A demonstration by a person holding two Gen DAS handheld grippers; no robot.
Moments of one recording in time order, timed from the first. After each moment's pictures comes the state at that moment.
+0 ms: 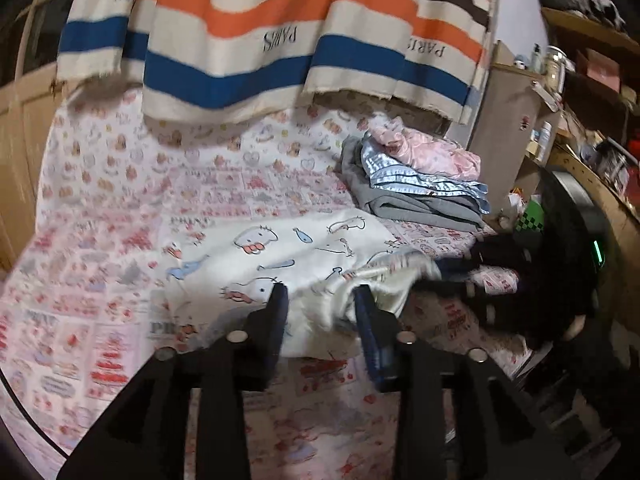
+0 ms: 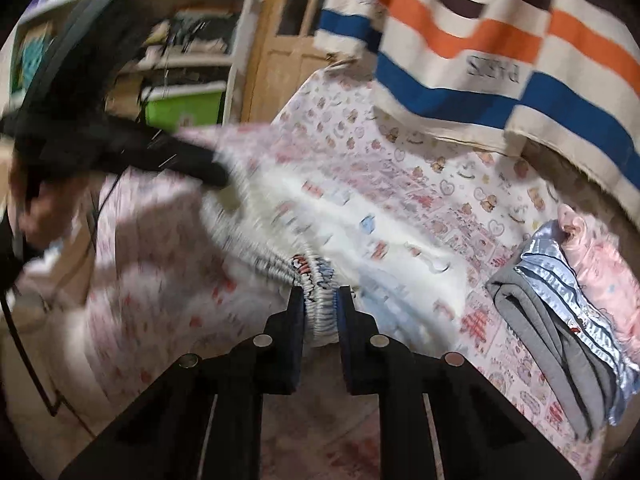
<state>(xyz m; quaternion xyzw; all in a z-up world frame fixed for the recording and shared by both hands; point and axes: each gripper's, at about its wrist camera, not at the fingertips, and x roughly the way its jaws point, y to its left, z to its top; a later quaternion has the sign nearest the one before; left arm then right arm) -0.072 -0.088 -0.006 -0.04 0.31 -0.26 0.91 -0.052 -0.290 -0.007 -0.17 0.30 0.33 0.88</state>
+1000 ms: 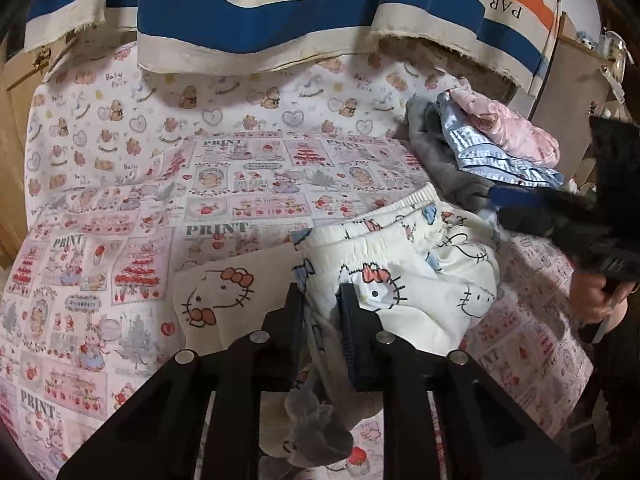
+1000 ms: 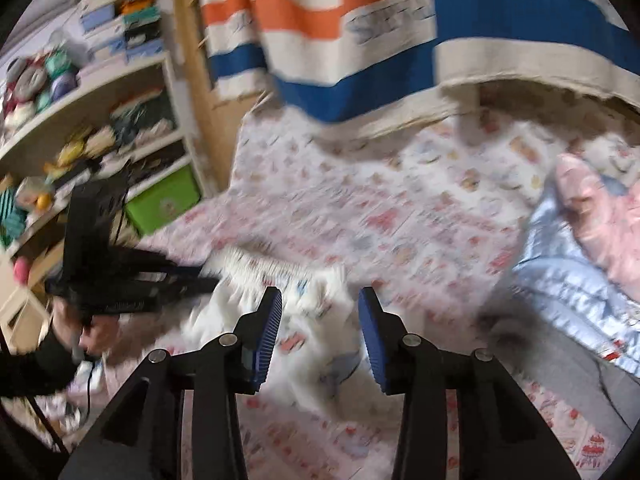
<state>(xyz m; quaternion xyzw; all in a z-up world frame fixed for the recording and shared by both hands) 0.056 -0.097 -0.047 -0.02 0.40 -0.22 0.89 0.069 -0.314 -0.008 -0.02 0.35 0.31 0.88</state>
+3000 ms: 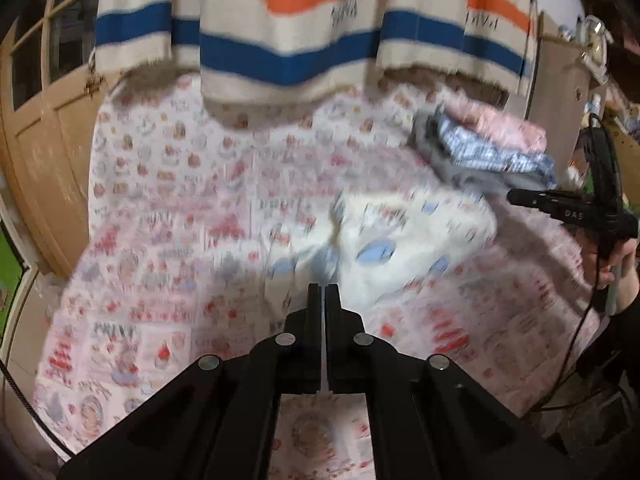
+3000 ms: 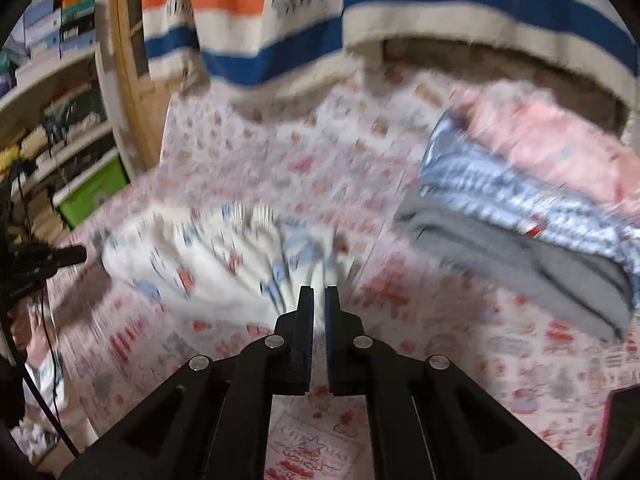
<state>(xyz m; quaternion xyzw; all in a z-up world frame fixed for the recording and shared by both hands) -0.041 -0.047 -0.013 0.02 0.34 -0.18 0.92 0.012 -0.361 -0.005 0.01 0.35 0.17 0.92</state>
